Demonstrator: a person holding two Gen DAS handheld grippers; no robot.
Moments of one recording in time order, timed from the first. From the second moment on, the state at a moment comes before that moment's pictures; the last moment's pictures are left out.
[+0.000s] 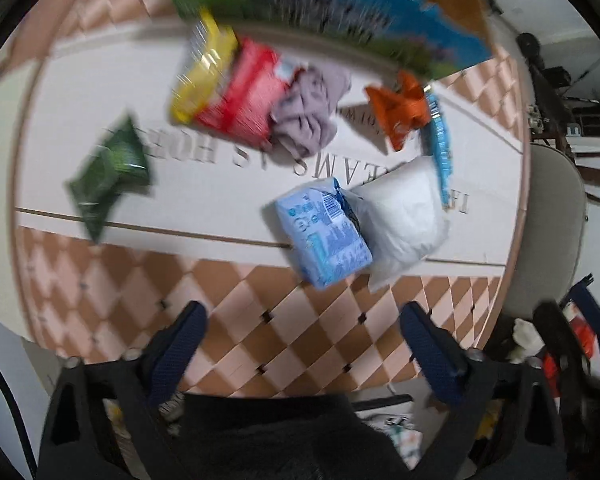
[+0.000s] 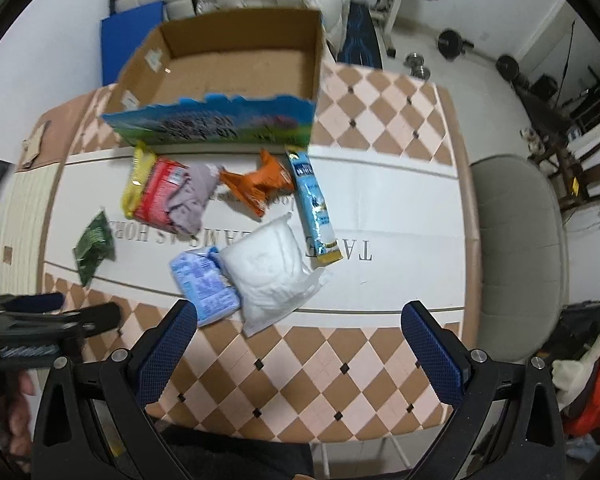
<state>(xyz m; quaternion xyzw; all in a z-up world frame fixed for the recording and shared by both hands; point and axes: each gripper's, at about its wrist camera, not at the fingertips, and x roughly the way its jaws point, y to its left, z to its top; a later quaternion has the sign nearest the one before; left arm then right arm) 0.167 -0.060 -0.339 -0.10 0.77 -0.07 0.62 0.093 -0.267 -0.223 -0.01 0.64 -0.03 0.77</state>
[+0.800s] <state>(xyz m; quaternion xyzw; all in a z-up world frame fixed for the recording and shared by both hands) 0.156 -0.062 -0.442 -0.07 0.82 -0.01 0.57 0.155 -0.242 -0.410 -0.05 0.76 0.07 0.64</state>
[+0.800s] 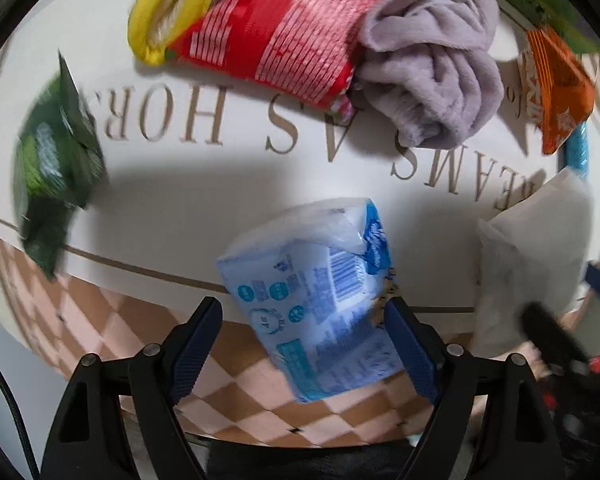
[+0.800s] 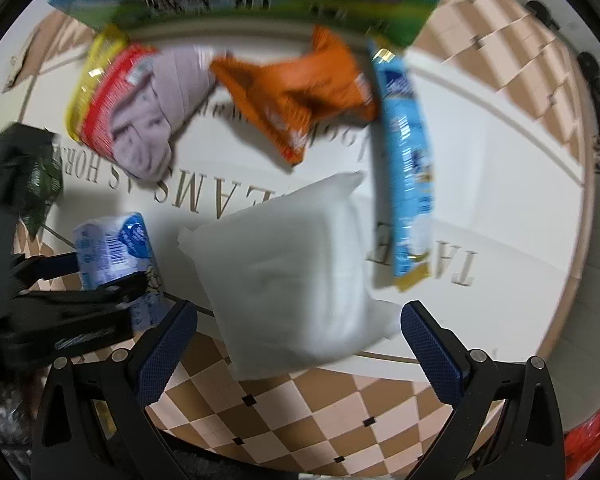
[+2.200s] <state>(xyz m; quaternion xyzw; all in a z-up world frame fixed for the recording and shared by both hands) 0.483 -0.083 -0.315 -0.01 0.72 -0.11 0.69 0.440 -0.221 -0.309 0.07 0.69 0.05 0.71</state>
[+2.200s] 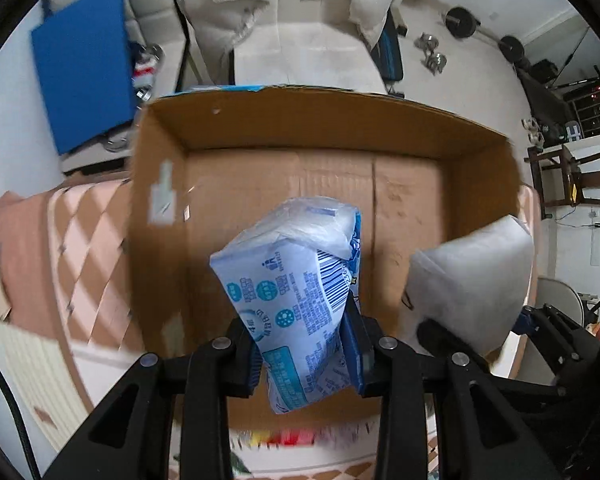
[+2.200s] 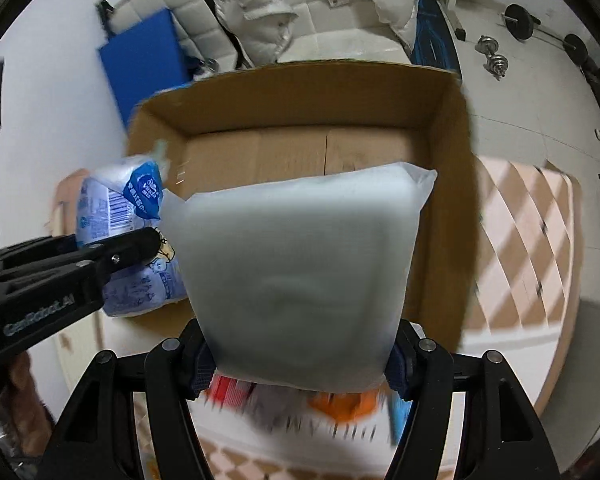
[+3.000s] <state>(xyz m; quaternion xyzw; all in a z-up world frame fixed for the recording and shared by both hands) 0.526 -0.099 -0.347 0.02 0.72 -0.13 0.68 0.512 -0.215 -0.383 0.03 0.72 0.02 0.69</state>
